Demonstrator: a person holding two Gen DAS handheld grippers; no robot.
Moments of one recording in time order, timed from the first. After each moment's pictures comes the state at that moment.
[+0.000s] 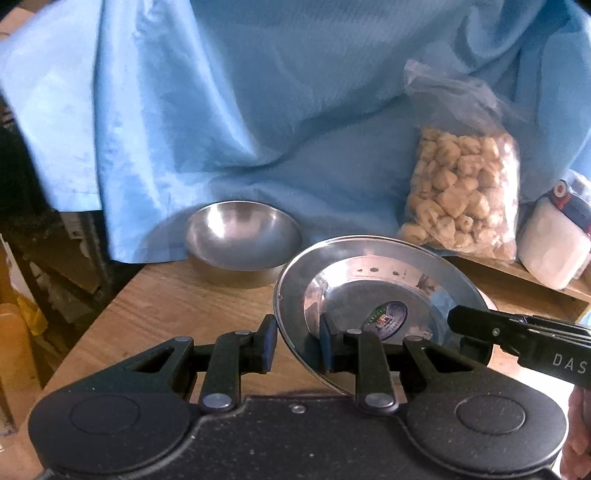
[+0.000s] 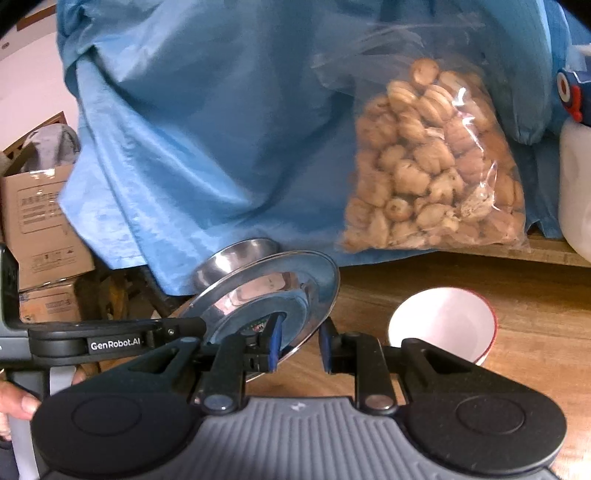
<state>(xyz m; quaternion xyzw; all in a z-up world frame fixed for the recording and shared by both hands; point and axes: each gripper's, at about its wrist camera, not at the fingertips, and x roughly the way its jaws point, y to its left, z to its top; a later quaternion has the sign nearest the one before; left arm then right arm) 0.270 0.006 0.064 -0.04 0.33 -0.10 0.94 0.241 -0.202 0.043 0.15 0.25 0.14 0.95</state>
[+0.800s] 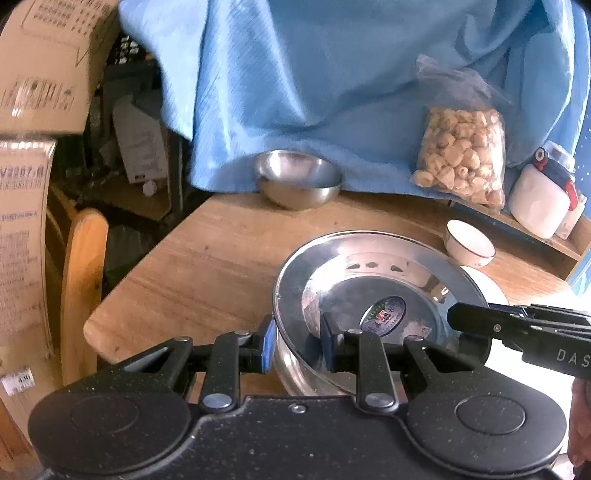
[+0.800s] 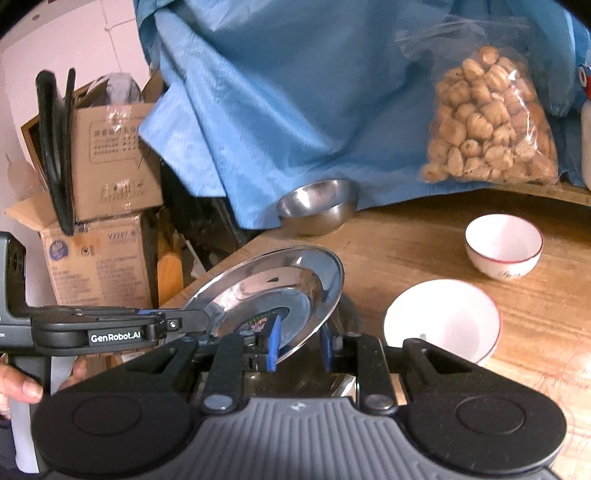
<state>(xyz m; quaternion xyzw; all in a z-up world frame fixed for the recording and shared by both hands) 0.165 0.059 0.055 -0.05 0.36 -0.08 0.93 0.154 -0.136 0.035 0.12 0.28 0.19 0.93</state>
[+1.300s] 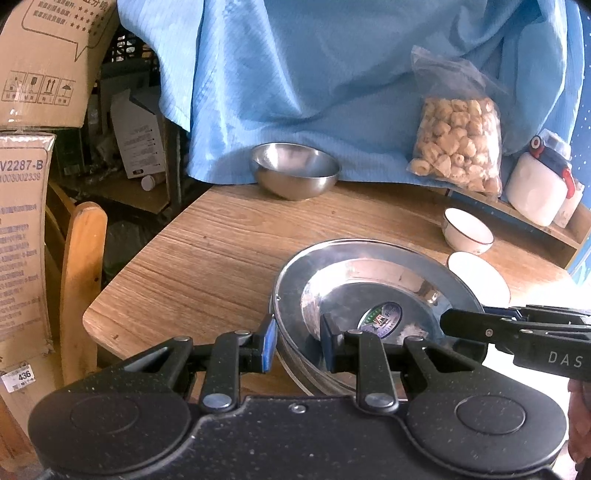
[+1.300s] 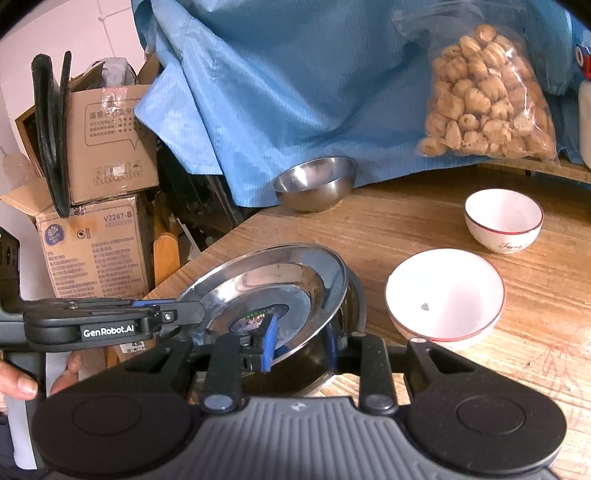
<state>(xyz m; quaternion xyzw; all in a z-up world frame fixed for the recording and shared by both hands) 0.159 0.055 0.051 -0.04 0.36 -0.08 0.93 0.151 -0.135 0.022 0.12 0.30 0.19 0.93</state>
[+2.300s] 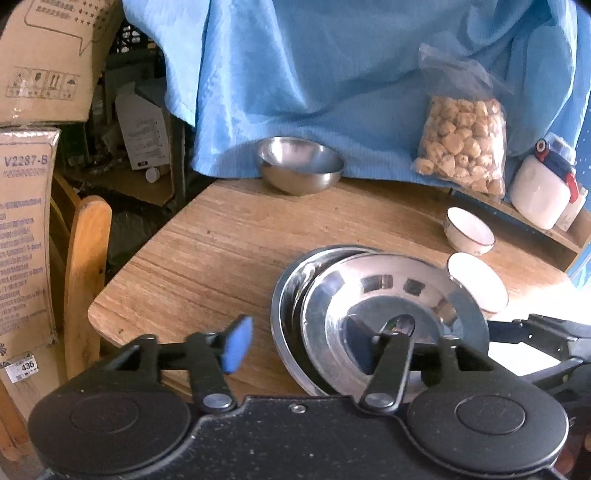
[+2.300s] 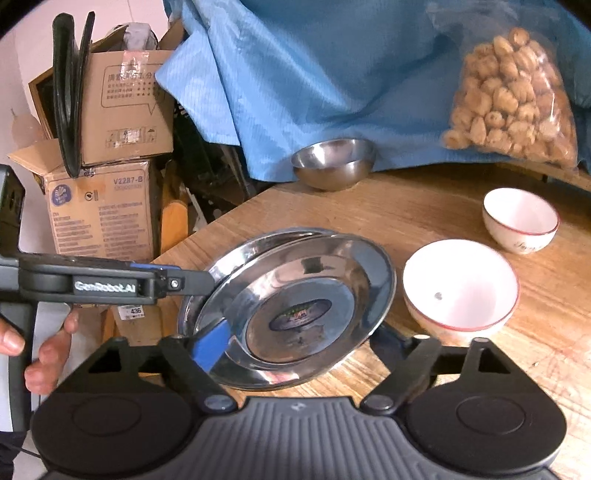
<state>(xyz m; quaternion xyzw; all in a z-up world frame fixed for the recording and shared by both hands) 0.160 0.059 0.058 -0.05 0.38 -0.07 0.92 0.150 -0.122 0.016 0.07 0.33 0.21 0.92</state>
